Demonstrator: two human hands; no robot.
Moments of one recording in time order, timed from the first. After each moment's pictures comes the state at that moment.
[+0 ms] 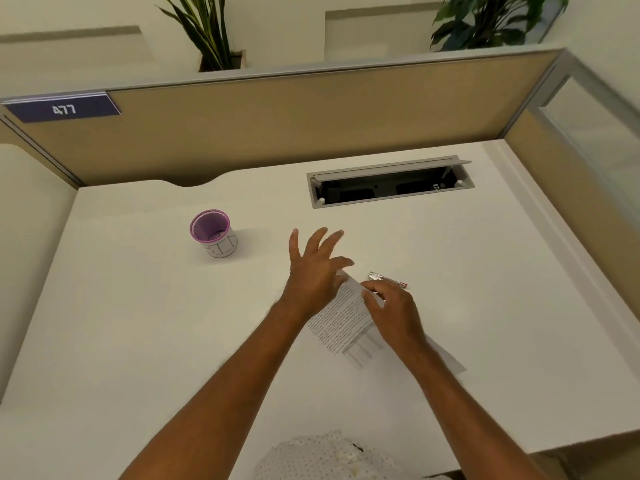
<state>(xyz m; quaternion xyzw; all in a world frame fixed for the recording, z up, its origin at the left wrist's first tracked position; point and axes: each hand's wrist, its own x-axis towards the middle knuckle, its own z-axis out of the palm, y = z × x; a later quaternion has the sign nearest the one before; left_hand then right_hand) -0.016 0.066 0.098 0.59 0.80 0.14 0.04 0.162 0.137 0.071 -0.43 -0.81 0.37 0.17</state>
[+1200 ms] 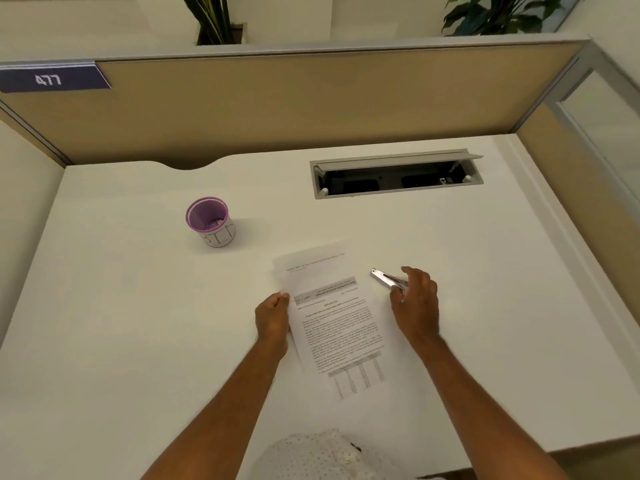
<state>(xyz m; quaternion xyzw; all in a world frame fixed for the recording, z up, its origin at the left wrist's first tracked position) -0.018 -0.002 0.006 -0.13 0.71 0.58 0.38 0.180 0.185 0.000 -0.52 -0.80 0.23 0.18</state>
